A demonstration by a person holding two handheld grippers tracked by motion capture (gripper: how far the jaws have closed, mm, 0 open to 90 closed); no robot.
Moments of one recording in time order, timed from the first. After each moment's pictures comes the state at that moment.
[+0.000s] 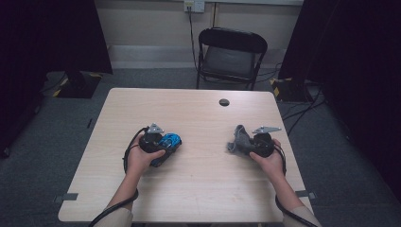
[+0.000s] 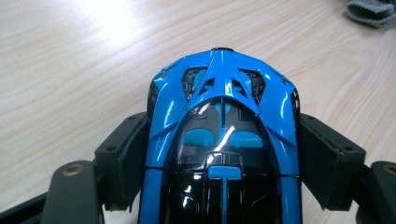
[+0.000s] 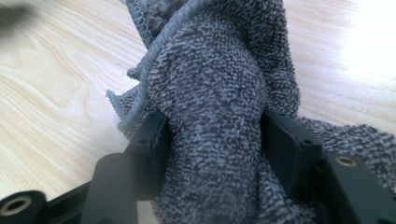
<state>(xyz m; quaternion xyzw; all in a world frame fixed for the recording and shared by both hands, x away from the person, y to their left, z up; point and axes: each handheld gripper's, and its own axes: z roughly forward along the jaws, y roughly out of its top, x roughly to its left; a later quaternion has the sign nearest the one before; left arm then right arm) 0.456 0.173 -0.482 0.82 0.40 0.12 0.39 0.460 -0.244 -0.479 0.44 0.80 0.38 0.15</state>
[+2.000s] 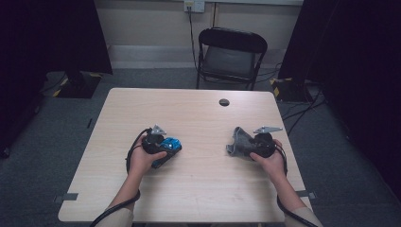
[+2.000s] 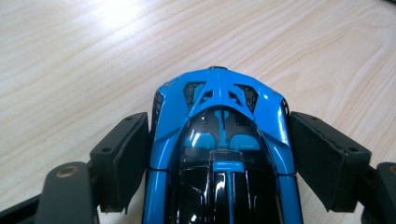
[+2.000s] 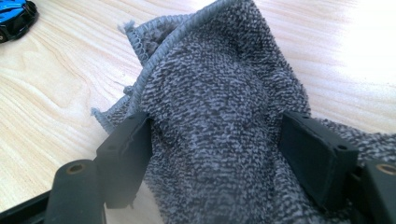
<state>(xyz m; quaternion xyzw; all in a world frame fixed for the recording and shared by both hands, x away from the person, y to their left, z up) 0.459 0.168 -0.484 0.84 0.39 0.12 0.36 0.460 -0.248 -0.479 0.45 0.80 0.38 0.14</state>
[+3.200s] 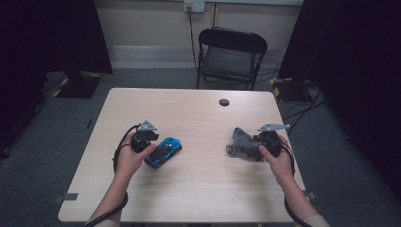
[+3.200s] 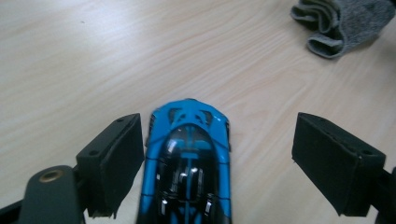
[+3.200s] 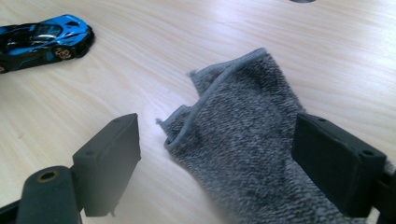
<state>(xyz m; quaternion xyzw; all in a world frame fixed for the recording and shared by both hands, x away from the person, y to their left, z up) 0.425 0.185 -0.432 0.82 0.38 0.11 0.41 0.434 -0.245 -0.433 0.42 0.80 0.40 0.14</state>
